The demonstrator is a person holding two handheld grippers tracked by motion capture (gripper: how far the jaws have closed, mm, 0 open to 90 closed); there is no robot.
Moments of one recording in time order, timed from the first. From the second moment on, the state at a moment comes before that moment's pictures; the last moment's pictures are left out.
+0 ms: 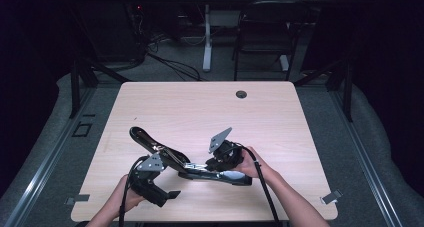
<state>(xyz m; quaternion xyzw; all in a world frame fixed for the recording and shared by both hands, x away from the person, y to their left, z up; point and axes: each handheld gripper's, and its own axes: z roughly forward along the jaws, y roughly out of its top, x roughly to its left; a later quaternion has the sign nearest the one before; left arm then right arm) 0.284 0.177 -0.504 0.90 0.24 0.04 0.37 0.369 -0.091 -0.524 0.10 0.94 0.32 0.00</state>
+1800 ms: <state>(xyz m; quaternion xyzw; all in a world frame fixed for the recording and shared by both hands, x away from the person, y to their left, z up) 0.286 0.183 -0.502 0.89 0.25 0.04 0.37 0.368 -0.098 -0.514 0.14 0.94 0.32 0.01</state>
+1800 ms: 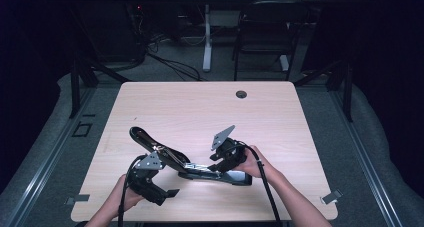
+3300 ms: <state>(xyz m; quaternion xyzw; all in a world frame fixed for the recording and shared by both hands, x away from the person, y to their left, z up) 0.294 0.216 -0.501 0.87 0.30 0.03 0.38 0.363 -0.136 -0.499 0.28 0.92 0.25 0.07</state>
